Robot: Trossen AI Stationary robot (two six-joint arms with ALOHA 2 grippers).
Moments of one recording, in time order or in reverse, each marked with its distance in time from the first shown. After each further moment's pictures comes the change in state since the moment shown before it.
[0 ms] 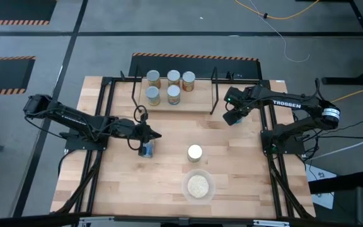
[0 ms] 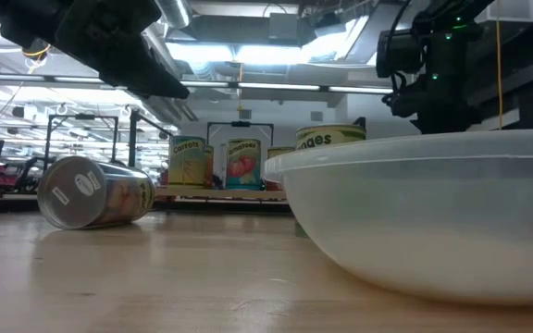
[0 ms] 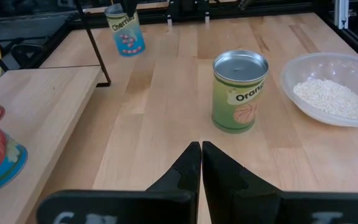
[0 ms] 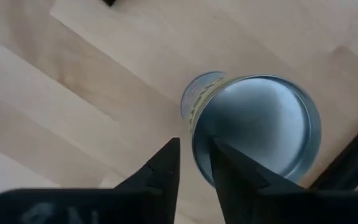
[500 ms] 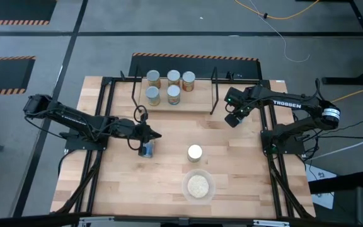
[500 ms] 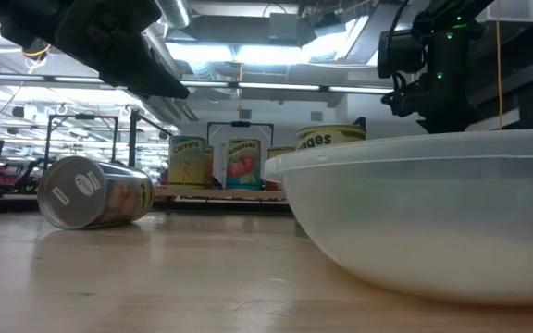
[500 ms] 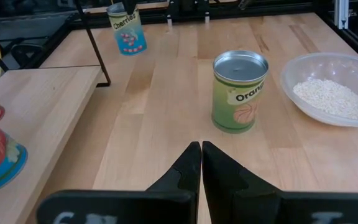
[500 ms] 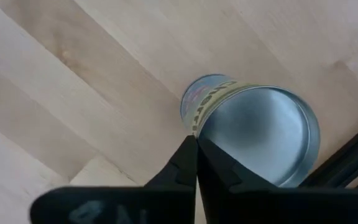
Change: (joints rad) left arm 0.000 0.000 0.000 0.000 0.000 0.000; right arm 0.000 -0.001 0.000 -0.021 0.000 -0.141
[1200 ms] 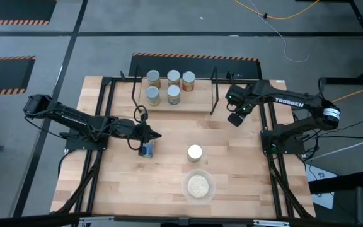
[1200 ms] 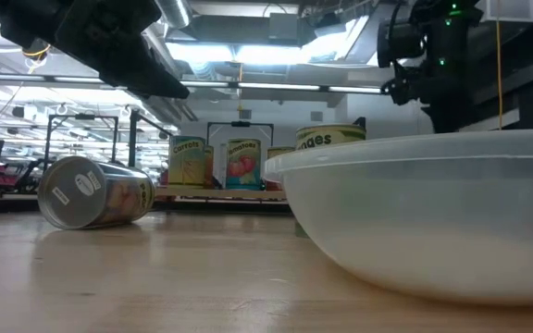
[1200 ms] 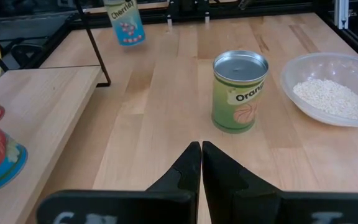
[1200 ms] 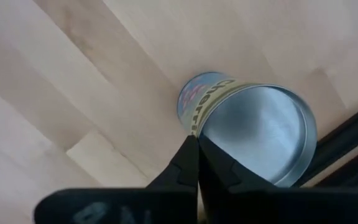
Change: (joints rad) left arm 0.000 0.000 0.000 0.000 0.000 0.000; right arm 0.000 -0.001 0.102 -0.129 0.000 -0.120
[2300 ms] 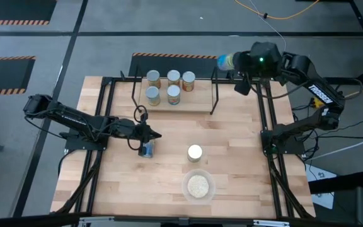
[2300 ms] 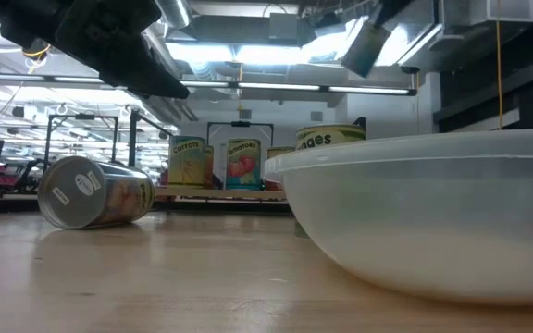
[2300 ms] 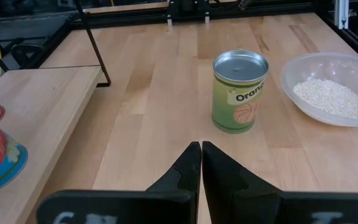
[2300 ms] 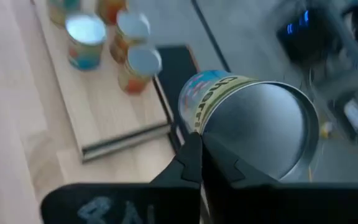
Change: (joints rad) left arm 0.000 0.000 0.000 0.000 0.000 0.000; right arm 0.000 0.000 0.751 0.001 0.215 -0.578
